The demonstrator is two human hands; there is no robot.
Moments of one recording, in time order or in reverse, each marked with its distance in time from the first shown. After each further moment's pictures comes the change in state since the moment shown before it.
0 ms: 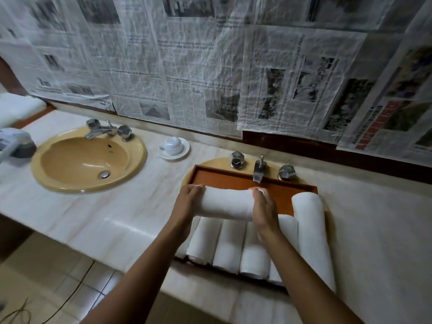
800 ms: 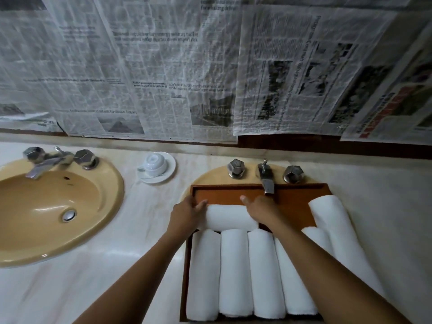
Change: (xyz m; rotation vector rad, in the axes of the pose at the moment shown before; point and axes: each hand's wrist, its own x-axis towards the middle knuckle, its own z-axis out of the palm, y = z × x) left_hand 0.159 -0.004 -0.032 0.820 -0.162 0.069; right_hand 0.130 0.005 0.074 -0.844 -0.136 0.296
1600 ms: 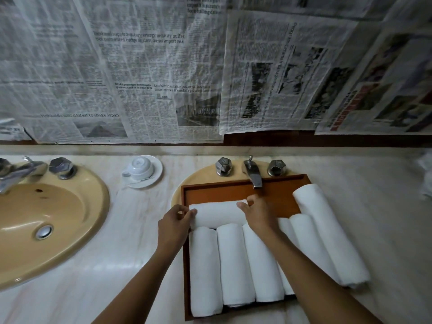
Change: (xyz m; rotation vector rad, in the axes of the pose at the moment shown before) left_hand -0.030 -0.029 -0.014 -0.358 0.009 0.036; right_hand -0.036 0.019 0.037 0.227 0.324 -0.009
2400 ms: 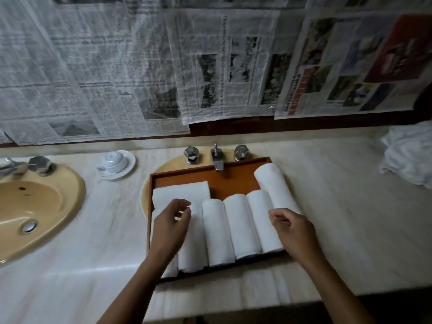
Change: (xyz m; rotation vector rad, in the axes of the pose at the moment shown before) left_hand -0.118 0.040 0.060 0.106 -0.014 0.299; right_hand -0.114 0.159 -0.127 0.250 0.171 -0.127
